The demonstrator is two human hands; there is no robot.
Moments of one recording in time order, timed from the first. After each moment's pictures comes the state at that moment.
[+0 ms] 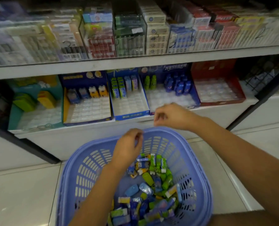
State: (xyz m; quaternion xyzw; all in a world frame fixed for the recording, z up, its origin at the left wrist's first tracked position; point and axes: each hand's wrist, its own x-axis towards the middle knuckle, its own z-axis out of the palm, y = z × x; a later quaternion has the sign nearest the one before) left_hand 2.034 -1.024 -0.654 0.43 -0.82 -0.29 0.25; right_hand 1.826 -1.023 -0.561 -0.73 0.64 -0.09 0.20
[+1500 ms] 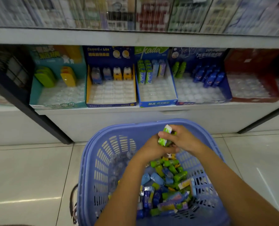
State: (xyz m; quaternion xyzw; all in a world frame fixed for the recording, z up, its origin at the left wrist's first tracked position) left_hand 2.039 -1.010 -0.675 0.37 -0.60 -0.70 0.16; right_hand 1.902 -0.988 -0.652 -0.50 0.64 -0.31 0.48
